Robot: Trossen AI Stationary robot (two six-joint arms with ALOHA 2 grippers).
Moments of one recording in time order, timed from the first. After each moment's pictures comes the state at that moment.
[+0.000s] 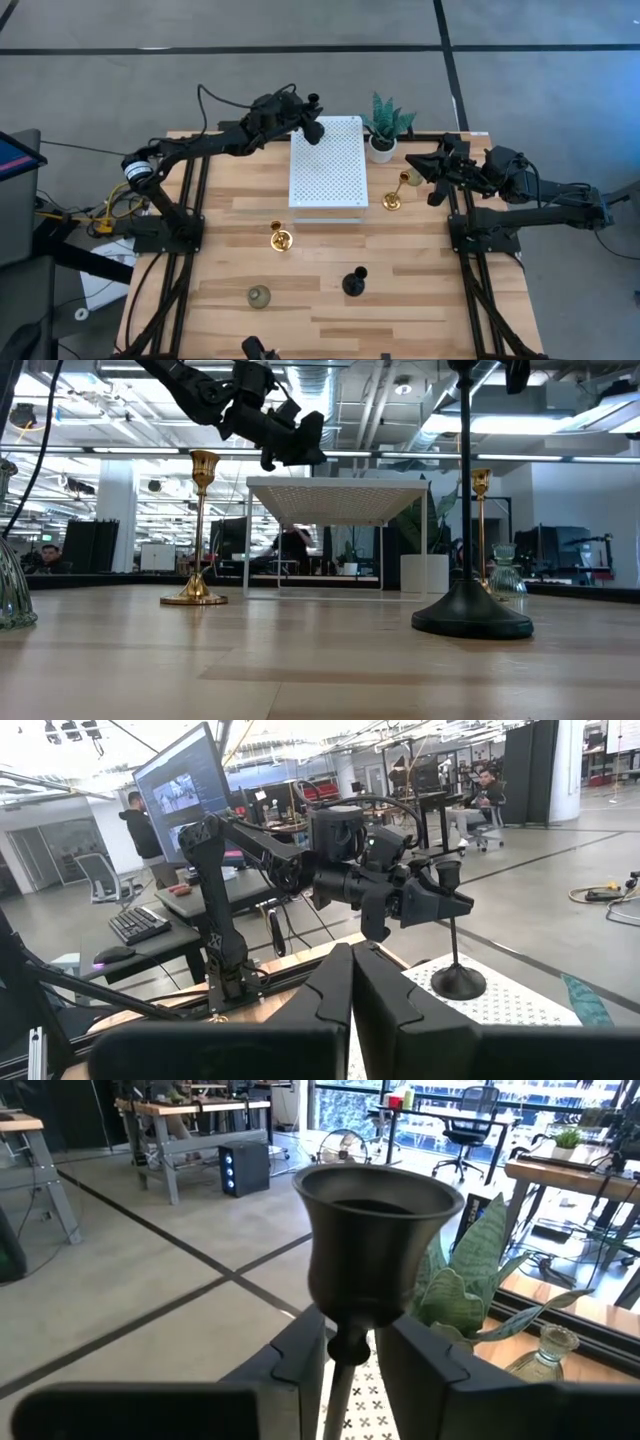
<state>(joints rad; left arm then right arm) 0.56 1.49 1.14 0.38 -0.09 -0.01 -0.11 0.58 0.71 -0.07 0.22 0.17</state>
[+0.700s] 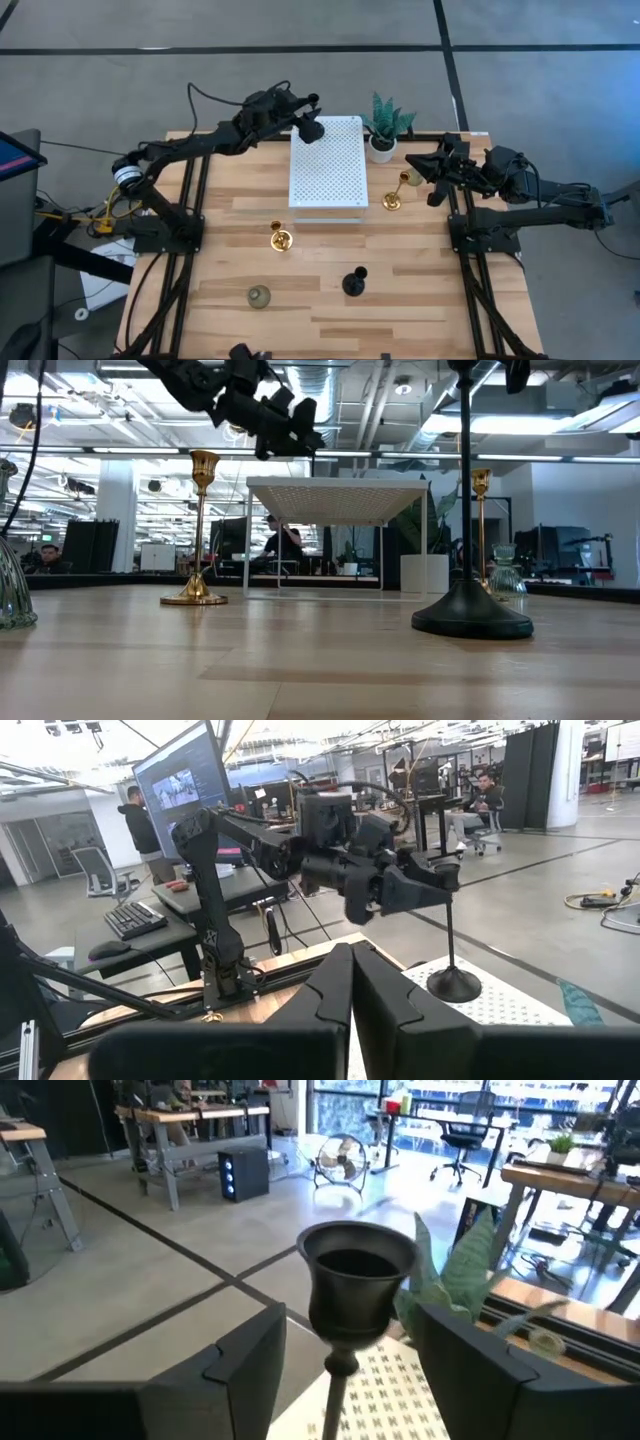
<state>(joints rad) 0.56 1.40 1.14 0.30 -0.08 0.00 -0.11 0.58 0.71 -0.08 0.22 0.15</state>
